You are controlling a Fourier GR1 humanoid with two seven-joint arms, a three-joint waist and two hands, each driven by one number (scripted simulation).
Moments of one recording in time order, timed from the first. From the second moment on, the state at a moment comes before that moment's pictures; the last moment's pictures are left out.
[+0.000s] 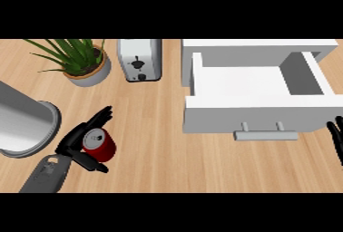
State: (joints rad) left arm -0.38 0.28 0.06 -0.56 -0.22 -0.49 -0.70; right arm 0.25 -0.03 -0.23 -2.14 -0.07 0.20 0.11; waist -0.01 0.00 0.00
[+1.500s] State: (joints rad) left arm -0.32 0.12 0.28 -0.88 0.05 -0.16 -0.44; right arm 0.30 -0.01 -0.25 -2.18 -0.09 0.21 0.10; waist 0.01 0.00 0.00
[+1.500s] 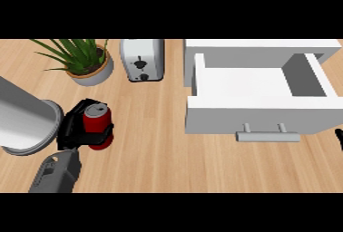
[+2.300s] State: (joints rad) left arm -0.40 0.01 0.05 -1.36 0.00 0.08 -0.03; right arm 0.30 -0.03 -0.29 -2.21 -0.13 0.22 0.11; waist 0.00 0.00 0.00
